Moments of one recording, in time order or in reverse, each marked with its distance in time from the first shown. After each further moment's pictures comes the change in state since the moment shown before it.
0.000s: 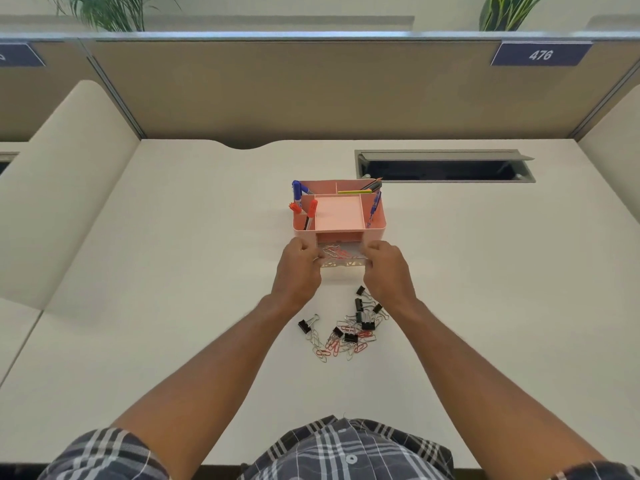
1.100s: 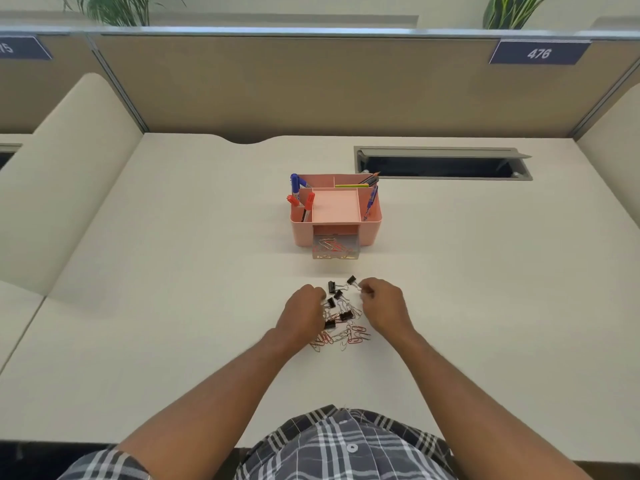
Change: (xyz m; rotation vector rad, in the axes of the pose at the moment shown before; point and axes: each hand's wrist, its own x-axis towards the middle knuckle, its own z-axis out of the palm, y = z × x) left_hand -0.072 -0.006 0.040 0.241 -0.361 -0.090; right_hand -0.062 0.022 0.022 0.219 -0.212 0.287
